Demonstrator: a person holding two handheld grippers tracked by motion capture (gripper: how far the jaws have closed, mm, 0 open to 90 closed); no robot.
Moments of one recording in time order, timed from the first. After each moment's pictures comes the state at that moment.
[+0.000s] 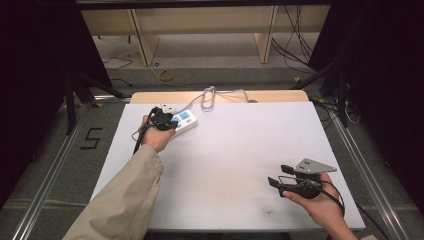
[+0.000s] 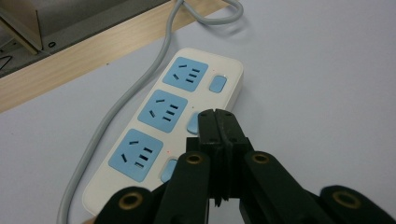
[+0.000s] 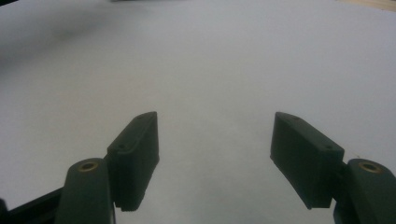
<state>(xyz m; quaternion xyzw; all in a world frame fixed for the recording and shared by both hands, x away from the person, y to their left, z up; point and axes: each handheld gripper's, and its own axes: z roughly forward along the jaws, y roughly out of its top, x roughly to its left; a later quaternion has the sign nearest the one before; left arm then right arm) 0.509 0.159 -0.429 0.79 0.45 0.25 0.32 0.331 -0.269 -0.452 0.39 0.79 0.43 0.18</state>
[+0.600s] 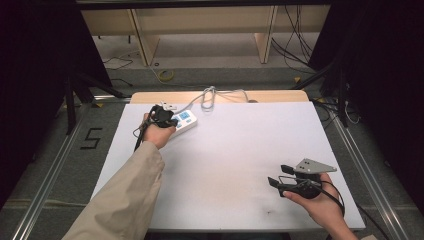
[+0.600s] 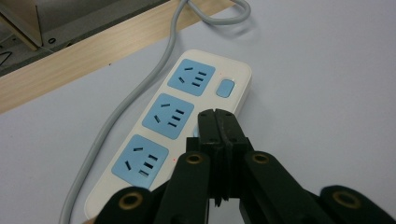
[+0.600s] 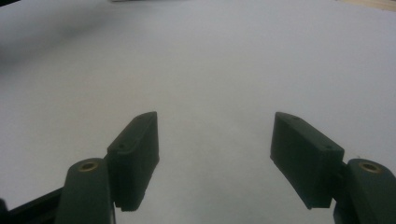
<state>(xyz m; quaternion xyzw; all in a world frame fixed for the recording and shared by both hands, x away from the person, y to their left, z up) 0.519 0.158 -0.429 0.80 0.45 0.25 0.31 0.331 -0.269 -0.452 0.39 0.79 0.44 0.17</state>
